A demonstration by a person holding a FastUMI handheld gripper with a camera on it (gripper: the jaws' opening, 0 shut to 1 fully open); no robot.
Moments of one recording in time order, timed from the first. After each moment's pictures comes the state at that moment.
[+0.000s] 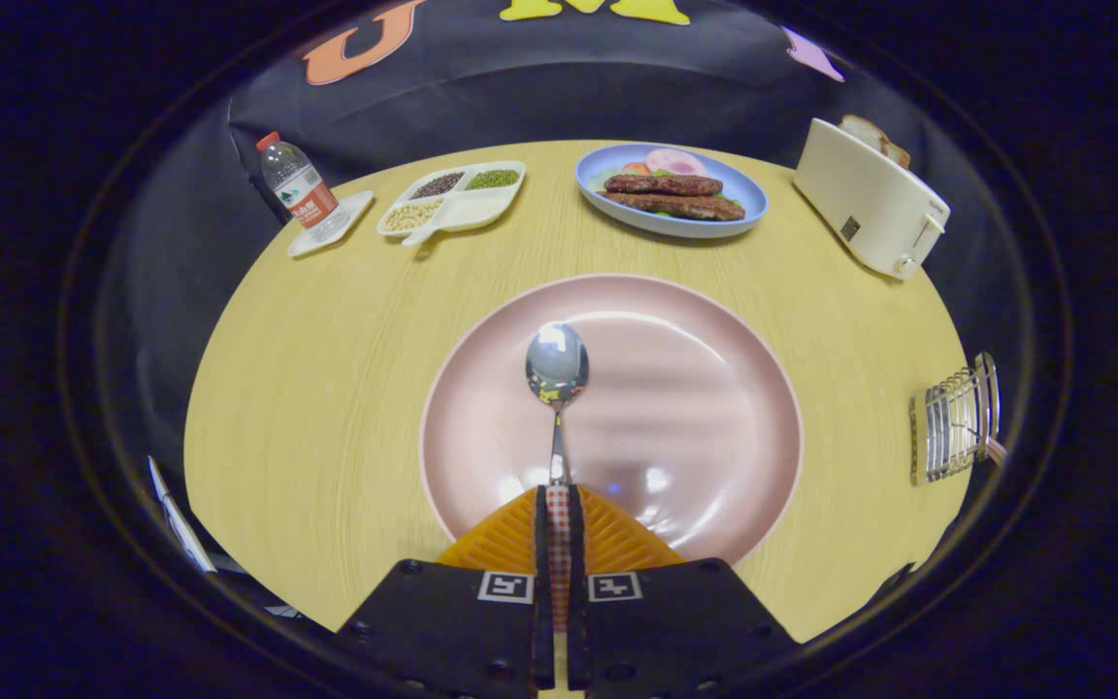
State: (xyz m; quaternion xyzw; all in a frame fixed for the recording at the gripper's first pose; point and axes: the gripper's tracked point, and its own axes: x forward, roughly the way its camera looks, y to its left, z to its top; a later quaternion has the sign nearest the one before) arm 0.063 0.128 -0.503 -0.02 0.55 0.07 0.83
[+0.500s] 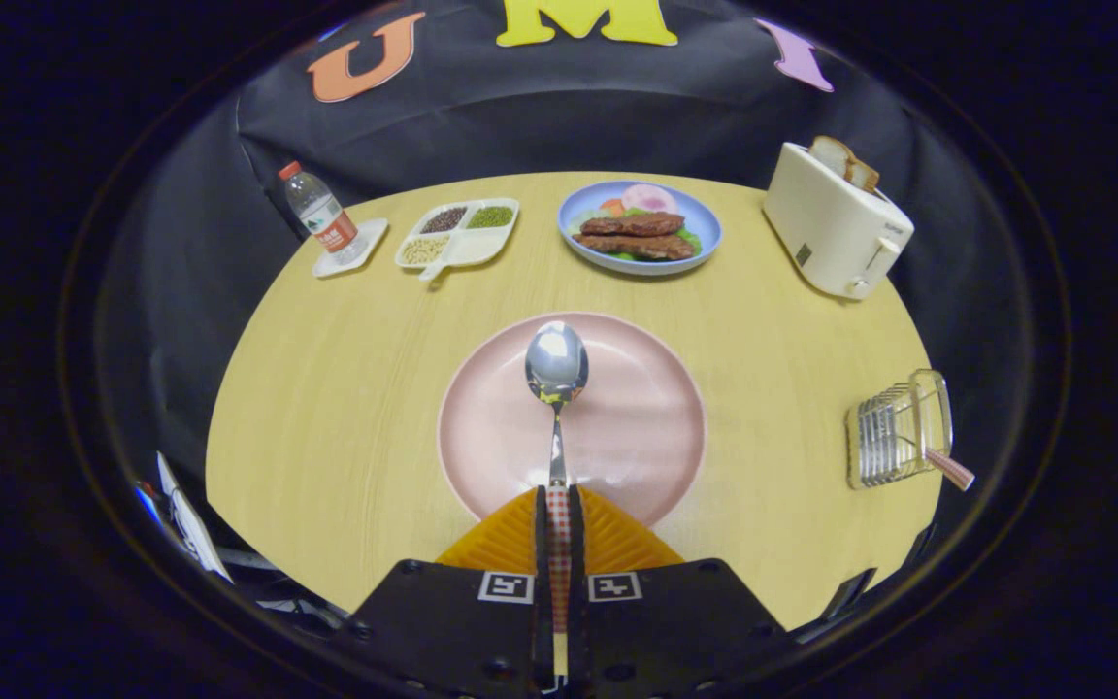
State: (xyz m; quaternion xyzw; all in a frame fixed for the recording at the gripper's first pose) arm 0.042 0.085 -0.424 -0.03 0.54 0.07 0.84
